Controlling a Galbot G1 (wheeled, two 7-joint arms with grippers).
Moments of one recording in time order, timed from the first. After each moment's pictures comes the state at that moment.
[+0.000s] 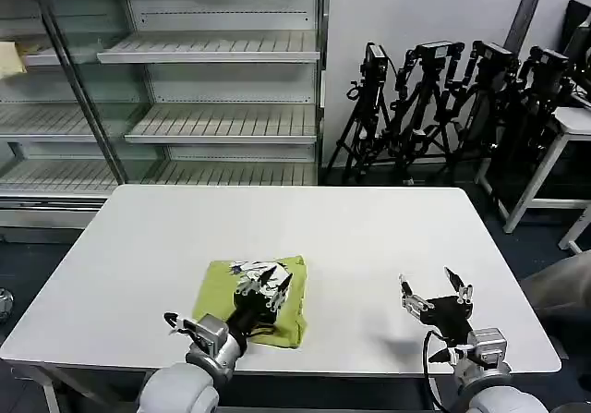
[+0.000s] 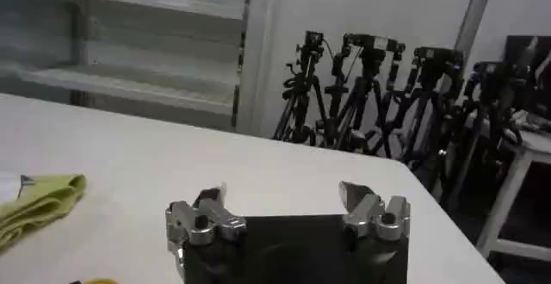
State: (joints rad) left arm 1.28 -1.29 -0.26 -2.17 -0.15 0.48 0.10; right arm -1.49 1.16 0.55 2.29 0.27 -0.49 0.14
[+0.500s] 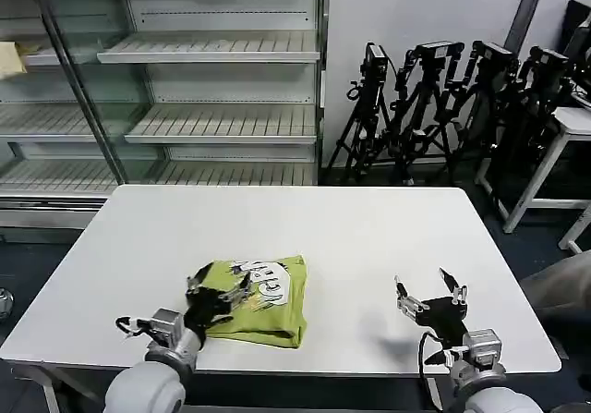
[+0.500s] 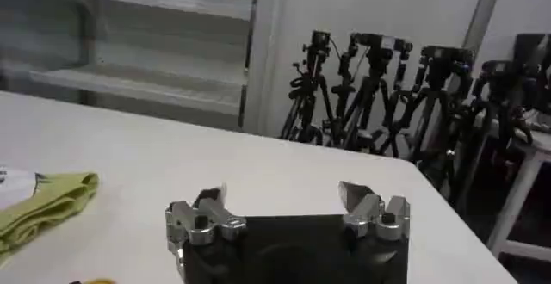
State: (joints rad) left arm 1.33 -1.26 -0.43 -2.13 -0.28 0.53 -0.06; right arm -1.50 1.16 0.54 2.30 0.26 -0.48 0.14
